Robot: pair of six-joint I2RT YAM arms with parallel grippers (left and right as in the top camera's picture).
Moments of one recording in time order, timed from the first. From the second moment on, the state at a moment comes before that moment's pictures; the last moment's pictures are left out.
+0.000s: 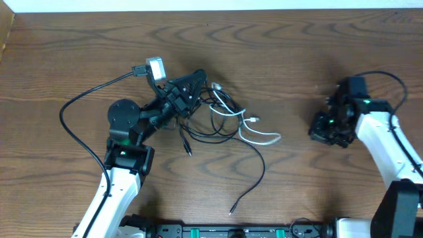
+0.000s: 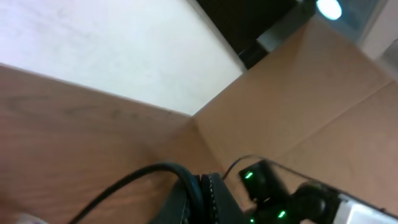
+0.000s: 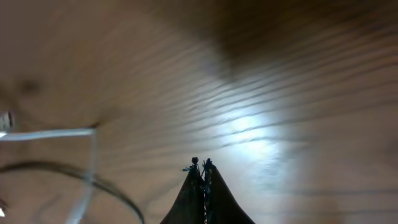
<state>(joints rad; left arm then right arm) -0.19 1.13 0.62 0.57 0.65 -0.87 -0.06 1.53 0.96 -0.88 -0.22 0.38</state>
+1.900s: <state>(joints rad) -0.18 1.13 0.62 0.14 0.30 -1.09 0.63 1.81 0.97 -0.02 -0.19 0.16</state>
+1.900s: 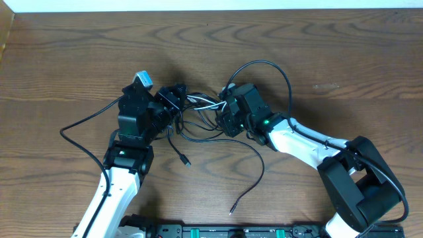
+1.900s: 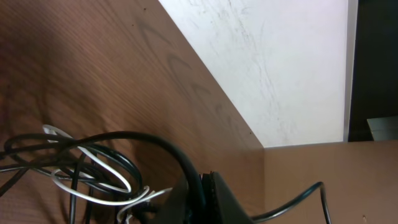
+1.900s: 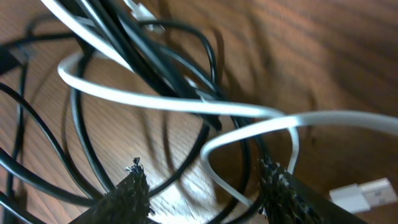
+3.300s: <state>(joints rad) -0.18 1.13 0.62 0.10 0.34 -1.09 0.51 1.42 0.97 -0.05 -0.62 0.33</state>
